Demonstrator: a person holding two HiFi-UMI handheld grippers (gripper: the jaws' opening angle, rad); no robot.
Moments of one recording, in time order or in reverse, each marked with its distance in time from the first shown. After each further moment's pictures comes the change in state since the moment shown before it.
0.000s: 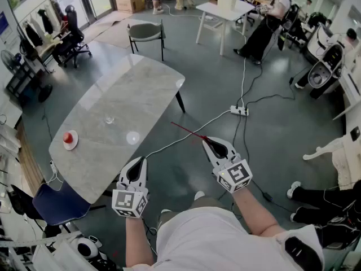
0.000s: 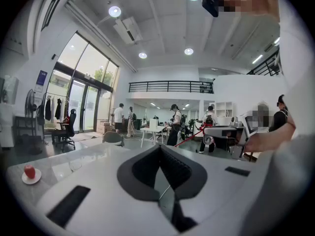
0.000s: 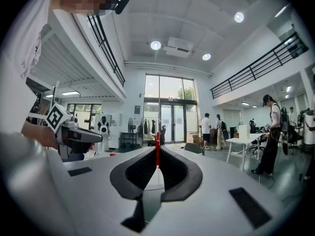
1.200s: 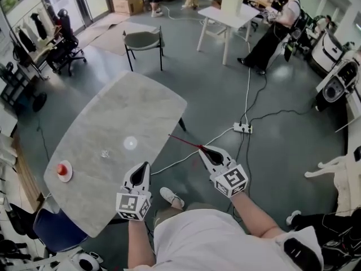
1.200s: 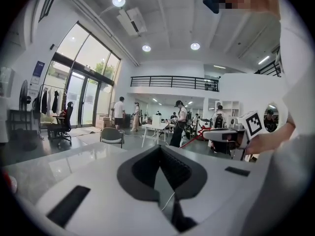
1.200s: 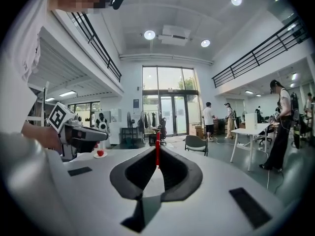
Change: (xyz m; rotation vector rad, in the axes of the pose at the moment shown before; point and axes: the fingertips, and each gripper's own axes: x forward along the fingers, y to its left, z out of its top) left arm 0.189 0.093 -0.005 -0.051 0.040 -0.001; right arm 0.163 -0.123 -0.041 0.047 0.093 0.053
